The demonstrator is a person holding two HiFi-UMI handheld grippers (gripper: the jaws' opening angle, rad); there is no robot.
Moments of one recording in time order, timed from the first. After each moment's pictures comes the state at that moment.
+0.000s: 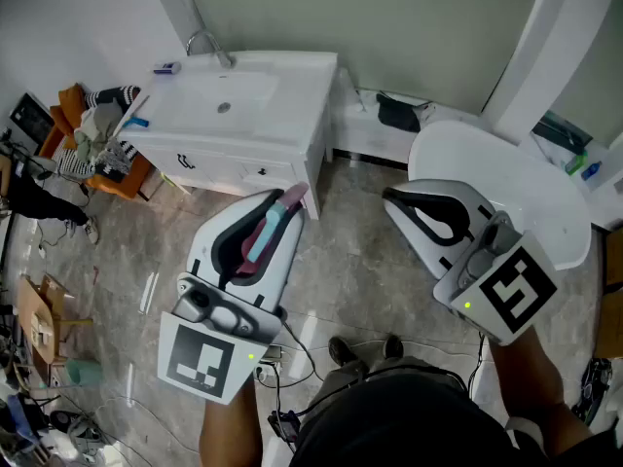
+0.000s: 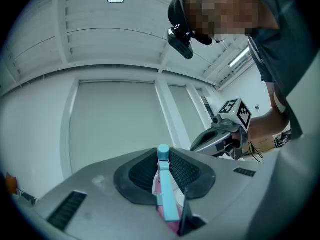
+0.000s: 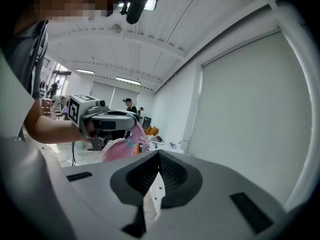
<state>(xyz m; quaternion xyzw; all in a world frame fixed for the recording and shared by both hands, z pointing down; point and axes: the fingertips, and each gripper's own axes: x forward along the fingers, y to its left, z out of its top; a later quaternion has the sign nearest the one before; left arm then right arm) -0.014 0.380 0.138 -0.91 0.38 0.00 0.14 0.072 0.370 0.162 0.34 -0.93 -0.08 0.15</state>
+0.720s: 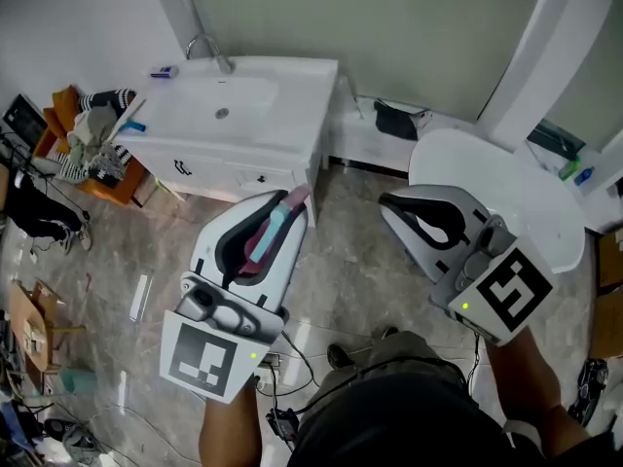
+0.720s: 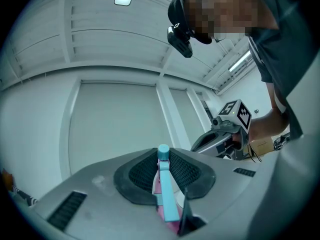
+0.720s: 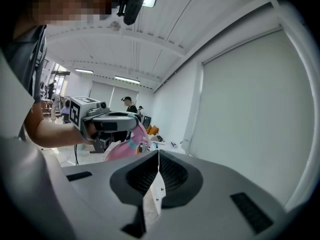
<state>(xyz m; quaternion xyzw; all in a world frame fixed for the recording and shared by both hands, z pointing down) -0.035 0.369 0.141 -0.92 0.37 0.02 0.14 0.046 0.362 0.165 0.34 -0.93 -0.08 0.15</state>
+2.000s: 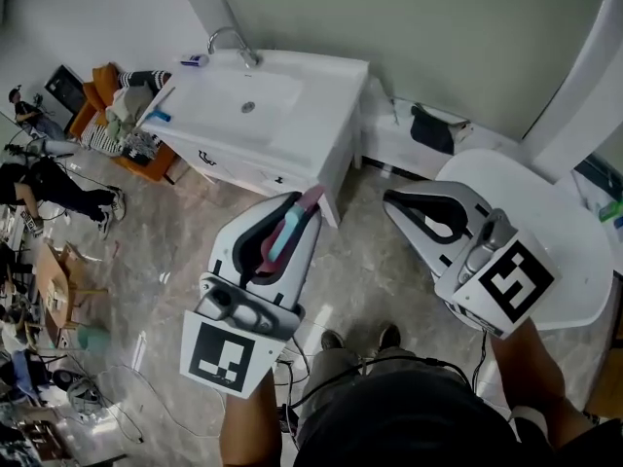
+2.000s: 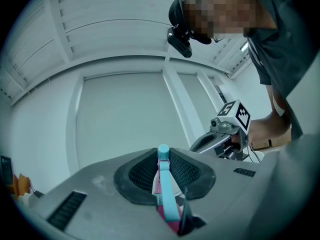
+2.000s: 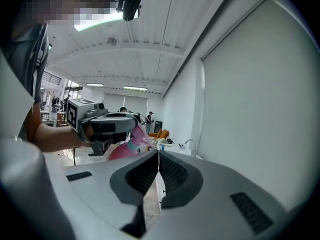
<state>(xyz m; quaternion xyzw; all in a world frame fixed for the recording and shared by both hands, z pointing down) 0.059 0.262 0.148 -0.88 0.46 -0.02 0.12 0.129 0.238 0.181 0.25 -0.96 -0.05 0.12</state>
